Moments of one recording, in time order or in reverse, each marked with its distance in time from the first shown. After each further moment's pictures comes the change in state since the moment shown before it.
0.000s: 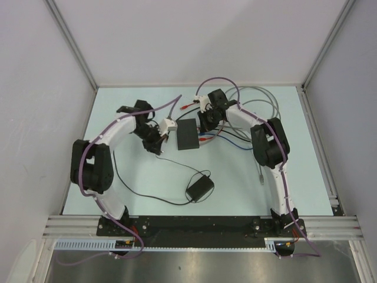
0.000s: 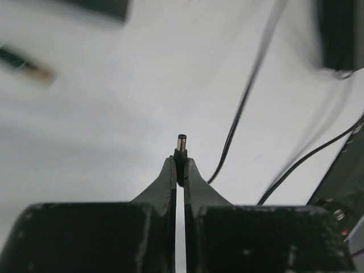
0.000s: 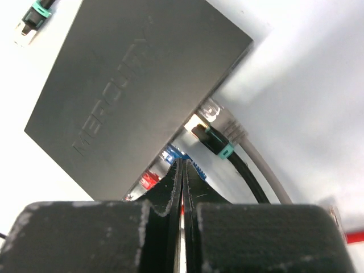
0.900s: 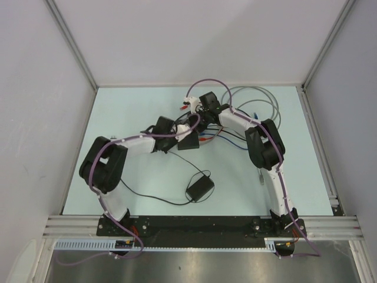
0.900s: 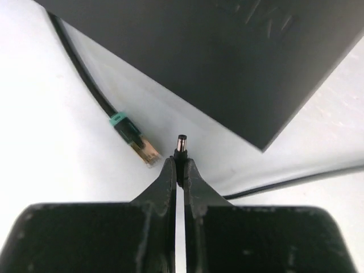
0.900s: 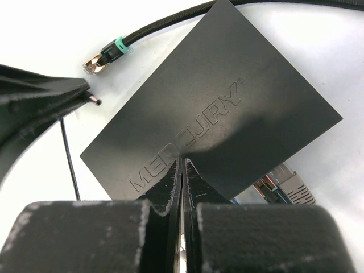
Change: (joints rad) left arm -0.209 0.046 -0.311 0.852 -0.636 -0.255; right arm 0.063 0.021 -0.013 0.115 -0.067 0.008
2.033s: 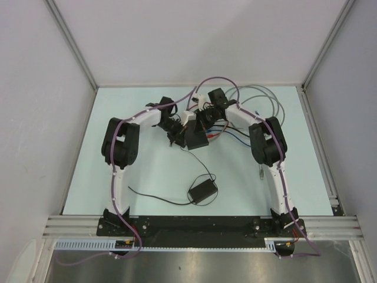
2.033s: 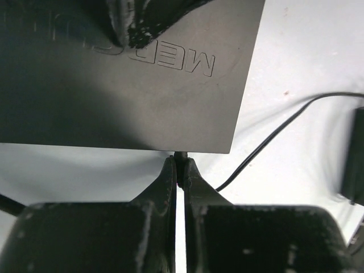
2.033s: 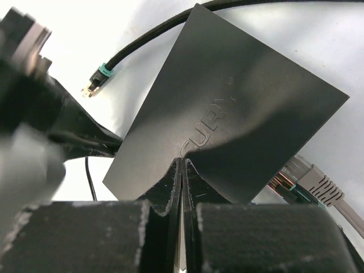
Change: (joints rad) left arm 0.127 0.402 0.642 -0.650 0.709 -0.036; right arm -0.080 0.044 0.067 -0.094 -0.130 0.043
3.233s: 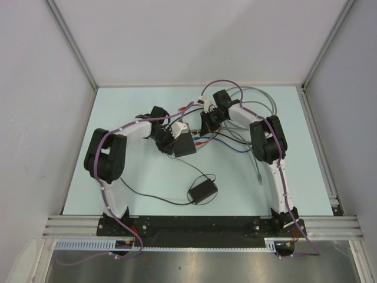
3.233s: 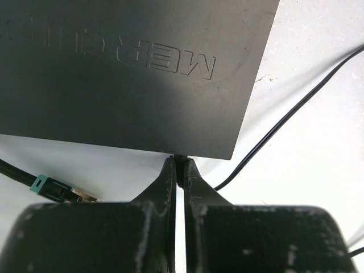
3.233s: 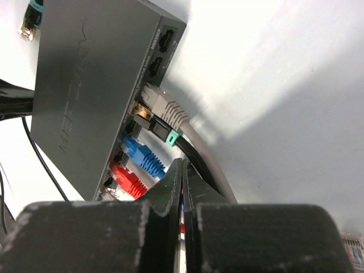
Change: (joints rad) left arm 0.010 -0.280 -0.365 0.131 -0.205 0.114; right arm -0.048 0.035 0.008 -0.077 -0.024 0.002
